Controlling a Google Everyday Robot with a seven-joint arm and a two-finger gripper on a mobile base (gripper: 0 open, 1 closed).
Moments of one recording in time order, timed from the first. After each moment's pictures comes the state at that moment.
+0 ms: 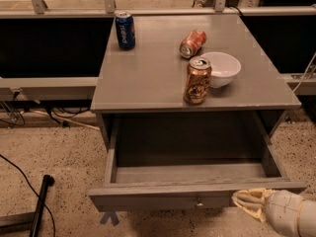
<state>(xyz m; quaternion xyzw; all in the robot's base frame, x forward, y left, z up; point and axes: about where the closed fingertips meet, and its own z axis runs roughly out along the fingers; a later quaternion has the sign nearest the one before) 0.367 -0.228 0.652 -0.51 0.74 0.10 0.44</state>
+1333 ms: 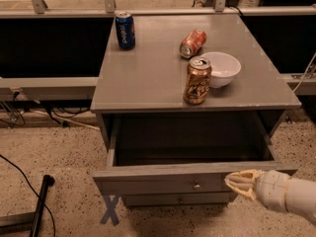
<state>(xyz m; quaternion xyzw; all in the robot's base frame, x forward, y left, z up) 0.422 -0.224 0.649 -0.51 0.72 0.12 0.45</state>
